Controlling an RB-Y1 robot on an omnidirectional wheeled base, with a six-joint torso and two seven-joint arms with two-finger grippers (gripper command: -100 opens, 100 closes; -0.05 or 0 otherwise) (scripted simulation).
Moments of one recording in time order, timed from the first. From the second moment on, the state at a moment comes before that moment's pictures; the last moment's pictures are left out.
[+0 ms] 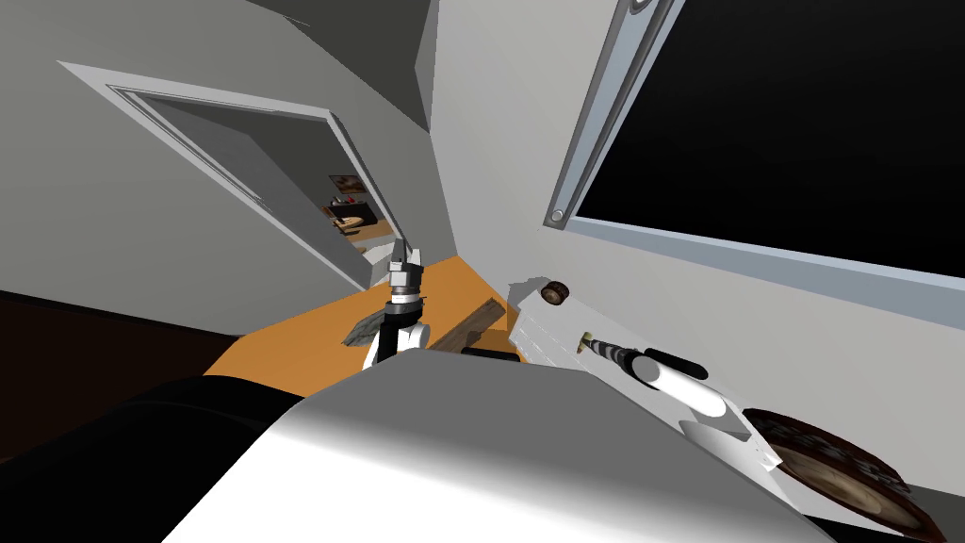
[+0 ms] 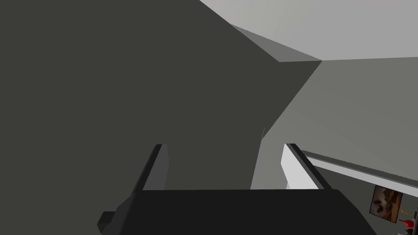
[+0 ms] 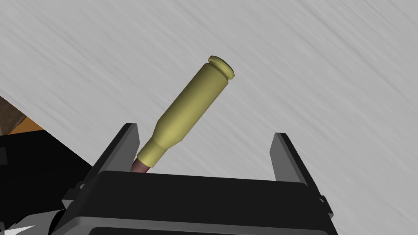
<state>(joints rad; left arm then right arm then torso) 0.47 0.03 -0.01 -2.36 -0.04 -0.44 -0.14 0.37 -0.50 -0.37 -1.60 -0.71 0.85 -1.28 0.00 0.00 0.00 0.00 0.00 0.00</state>
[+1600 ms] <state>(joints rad) 0.47 0.03 -0.01 -2.36 -0.04 -0.44 -0.14 0.40 -0.53 -0.43 -1.58 -0.73 0.96 -1.46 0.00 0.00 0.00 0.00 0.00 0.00</state>
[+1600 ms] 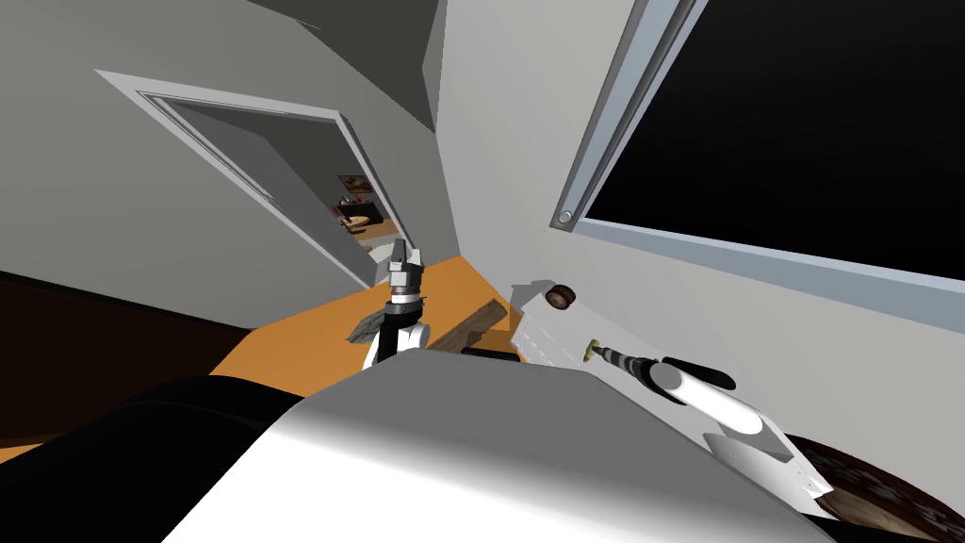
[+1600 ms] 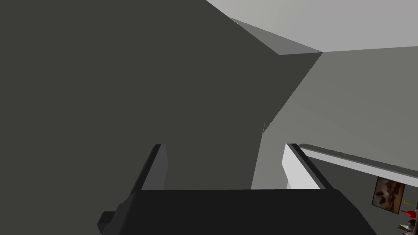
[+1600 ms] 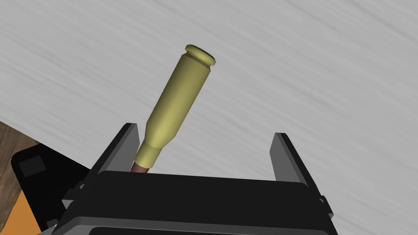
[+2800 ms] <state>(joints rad) 0.47 0.03 -0.01 -2.36 -0.04 -0.44 -0.14 0.41 -0.54 -0.46 -1.56 -0.75 1.01 -1.53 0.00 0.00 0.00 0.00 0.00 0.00</state>
